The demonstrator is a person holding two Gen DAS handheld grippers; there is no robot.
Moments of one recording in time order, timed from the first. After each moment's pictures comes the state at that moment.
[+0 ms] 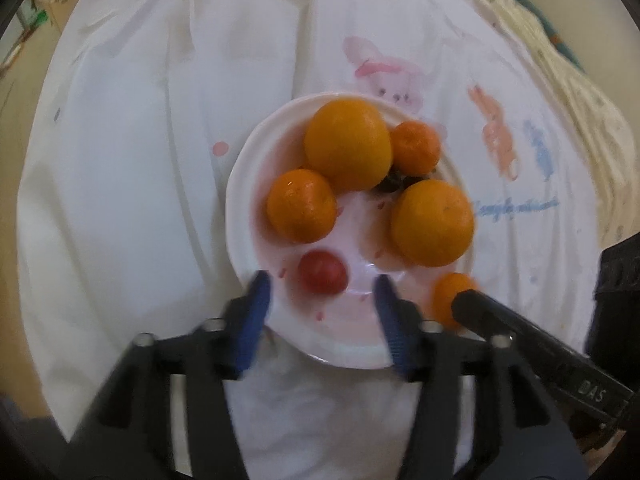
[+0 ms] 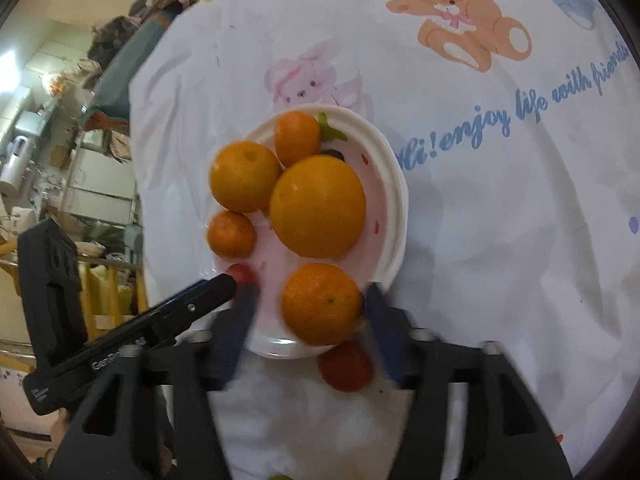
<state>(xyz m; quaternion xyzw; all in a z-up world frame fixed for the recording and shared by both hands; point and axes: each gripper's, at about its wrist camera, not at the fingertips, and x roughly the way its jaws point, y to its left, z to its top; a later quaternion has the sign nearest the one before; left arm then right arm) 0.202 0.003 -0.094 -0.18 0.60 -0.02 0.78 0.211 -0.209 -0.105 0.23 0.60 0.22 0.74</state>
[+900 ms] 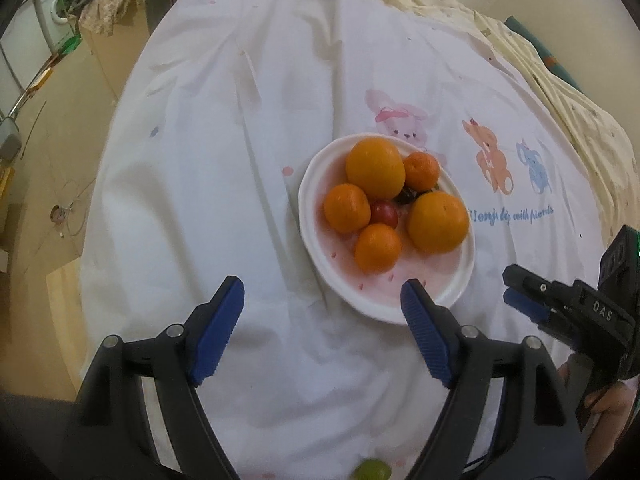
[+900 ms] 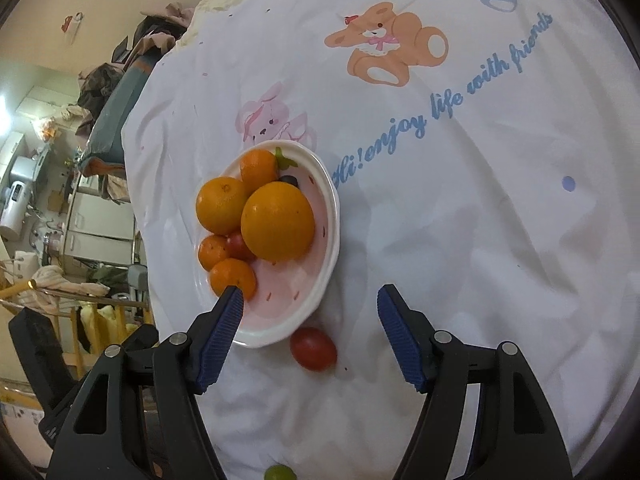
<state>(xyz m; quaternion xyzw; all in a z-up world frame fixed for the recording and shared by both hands) 0.143 0.026 -0.047 -0.14 0.54 0.02 0.83 0.188 -0.254 -0.092 0.27 0.58 0.16 0.75</state>
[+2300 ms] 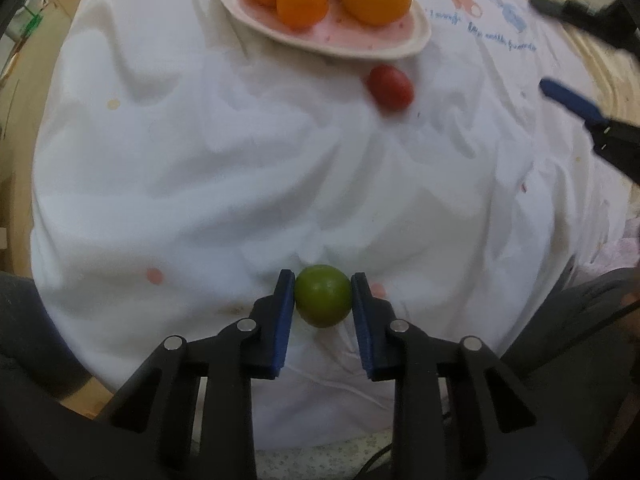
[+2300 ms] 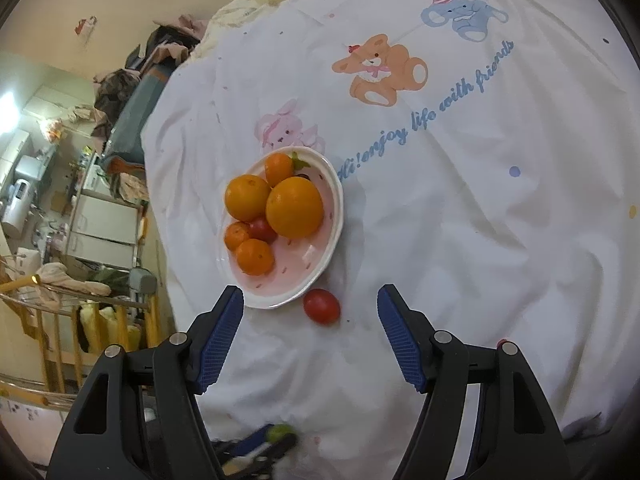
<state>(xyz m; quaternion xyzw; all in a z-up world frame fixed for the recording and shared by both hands) 0.035 -0.069 -0.092 -0.11 0.67 -0.03 0.73 0.146 -0.271 -0.046 0.26 0.56 0.16 0.77</state>
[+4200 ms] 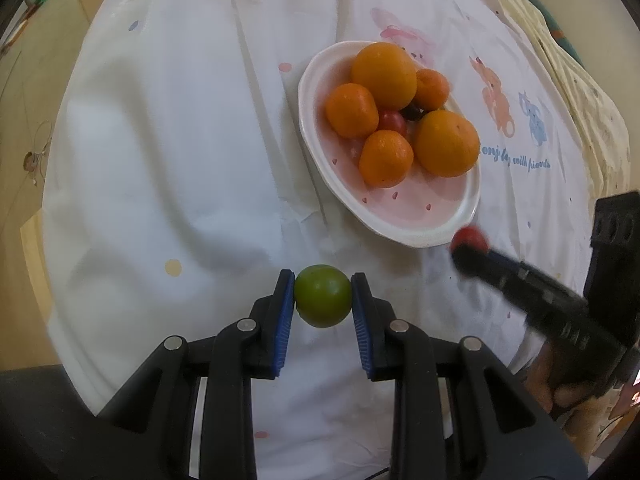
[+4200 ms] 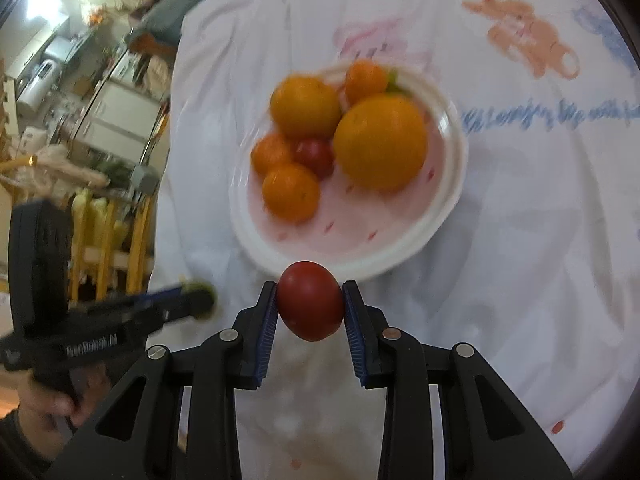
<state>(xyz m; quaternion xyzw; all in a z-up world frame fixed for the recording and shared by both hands) 0.128 0.031 -0.085 -0.19 0.64 -0.03 0.74 0.173 -0.182 -0.101 0.13 0.59 0.28 0.75</state>
